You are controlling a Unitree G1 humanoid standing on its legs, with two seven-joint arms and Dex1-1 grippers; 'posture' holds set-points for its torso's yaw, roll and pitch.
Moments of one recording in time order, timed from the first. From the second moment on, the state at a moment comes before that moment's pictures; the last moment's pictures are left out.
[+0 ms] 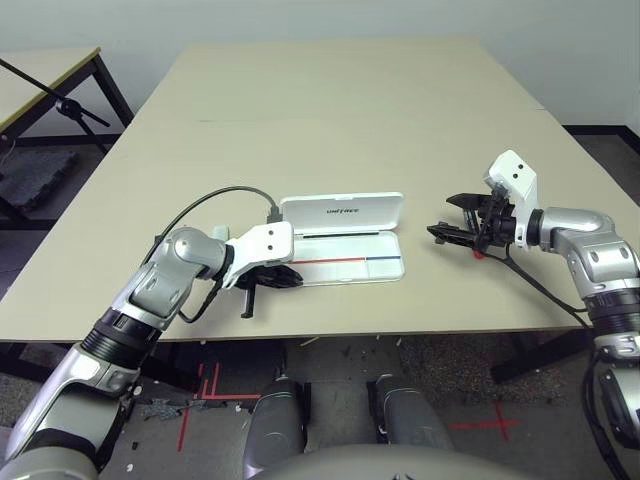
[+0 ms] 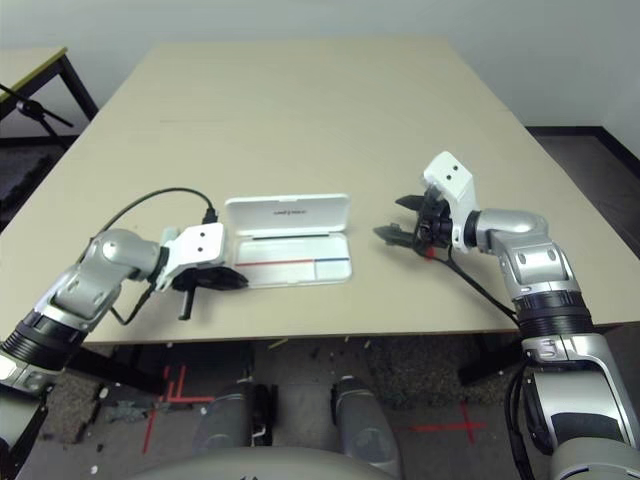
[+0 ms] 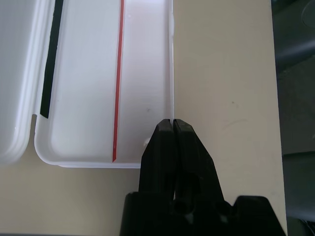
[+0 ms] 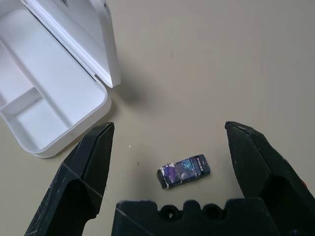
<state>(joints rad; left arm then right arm) -0.41 0.74 -0.35 -0.01 -0.05 0.25 -1.24 -0.50 -0.66 0.03 0.31 0.21 0.35 1.04</state>
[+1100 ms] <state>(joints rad) -0.38 0.81 -0.16 -0.15 -0.20 0.26 -1.25 -0.51 -0.65 0.03 0.35 0.20 0.33 1.03</state>
